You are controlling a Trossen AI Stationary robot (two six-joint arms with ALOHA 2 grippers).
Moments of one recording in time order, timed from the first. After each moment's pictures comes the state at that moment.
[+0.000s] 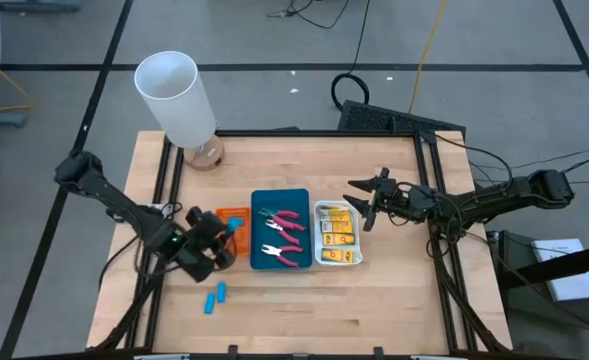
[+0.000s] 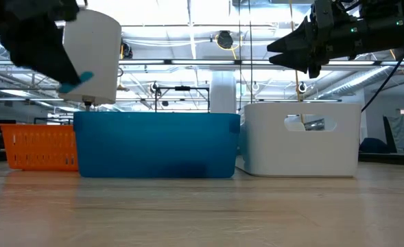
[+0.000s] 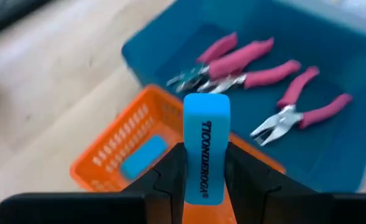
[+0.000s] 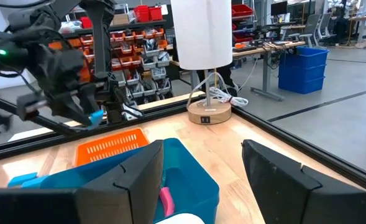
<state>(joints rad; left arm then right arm) -0.60 1.21 0.78 -0.81 -0.74 -1.15 0.04 0.96 0.28 0.69 0.39 0.14</state>
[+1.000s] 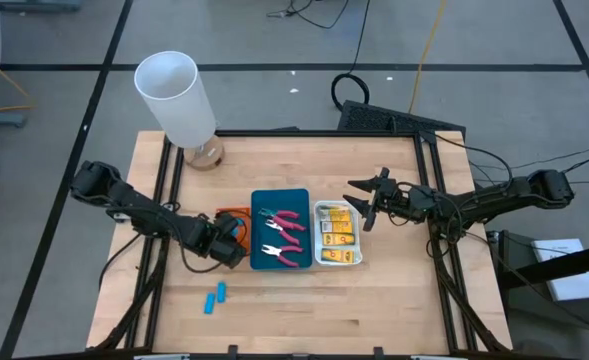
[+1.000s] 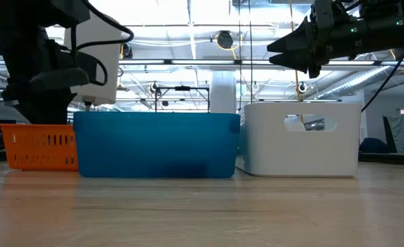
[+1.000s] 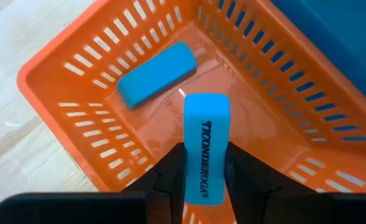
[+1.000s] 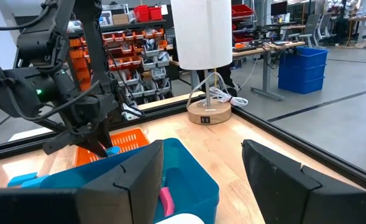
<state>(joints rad) -0.39 1.45 0.77 -0.81 -0.36 -1.26 0.04 0.96 0.28 0.69 0.39 0.14</state>
